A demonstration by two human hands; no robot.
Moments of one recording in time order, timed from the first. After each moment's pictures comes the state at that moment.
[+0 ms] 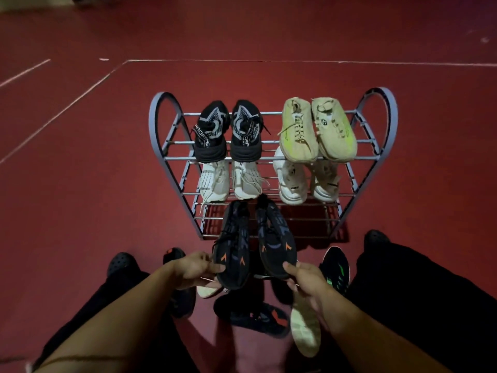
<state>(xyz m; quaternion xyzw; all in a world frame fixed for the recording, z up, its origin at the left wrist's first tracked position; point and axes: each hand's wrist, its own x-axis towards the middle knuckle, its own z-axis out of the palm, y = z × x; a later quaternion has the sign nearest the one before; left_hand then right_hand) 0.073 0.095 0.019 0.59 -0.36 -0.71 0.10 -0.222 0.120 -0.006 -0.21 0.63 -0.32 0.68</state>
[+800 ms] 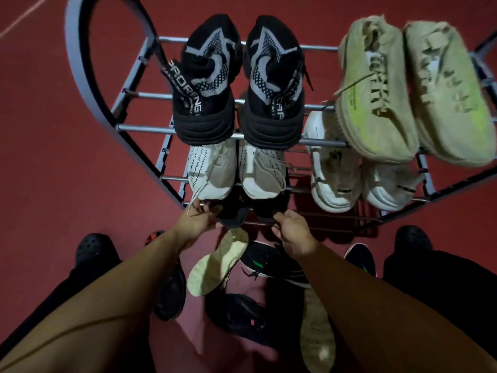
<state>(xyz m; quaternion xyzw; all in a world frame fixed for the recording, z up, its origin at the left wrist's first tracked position) 0.092 -0.065 -0.110 0.67 -0.29 -0.58 0.36 -0.137 -0.076 -0.112 -0.17 0.63 -0.36 0.67</state>
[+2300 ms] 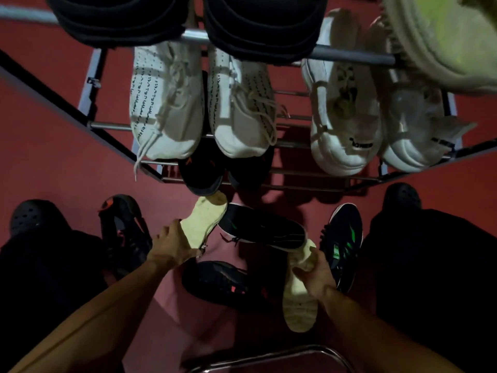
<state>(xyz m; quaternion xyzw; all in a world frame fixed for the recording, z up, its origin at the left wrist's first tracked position) 0.100 0.036 -0.277 0.77 -0.48 -0.41 -0.12 -0.276 0.086 -0.253 -0.32 0.81 -0.04 0.49</state>
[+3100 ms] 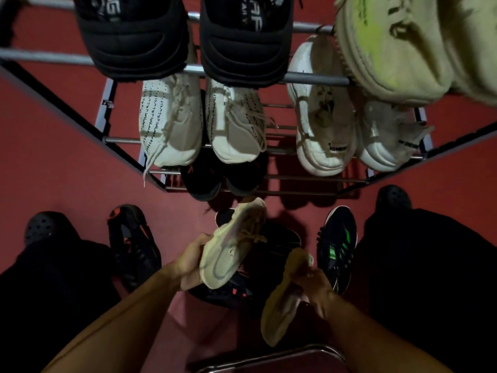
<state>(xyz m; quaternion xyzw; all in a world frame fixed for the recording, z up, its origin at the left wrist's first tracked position) 0.047 0.046 -0.208 0.54 -0.06 -0.82 0.18 -0.265 0.102 -0.232 -0.15 0.78 -0.13 0.59</state>
